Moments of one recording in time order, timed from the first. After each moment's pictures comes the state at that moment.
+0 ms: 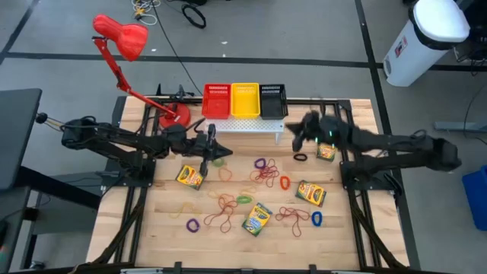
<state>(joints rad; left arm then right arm) 0.11 1.25 0.46 0.81 0.21 0.02 -0.22 0.94 0.53 0.08 0.24 0.24</state>
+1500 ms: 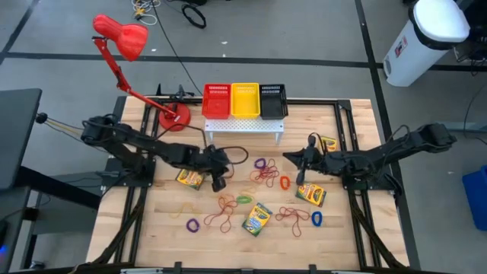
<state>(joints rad) -0.09 1.51 0.78 -0.15 -0.23 -0.37 0.22 0.98 0.30 0.45 0.55 0.07</state>
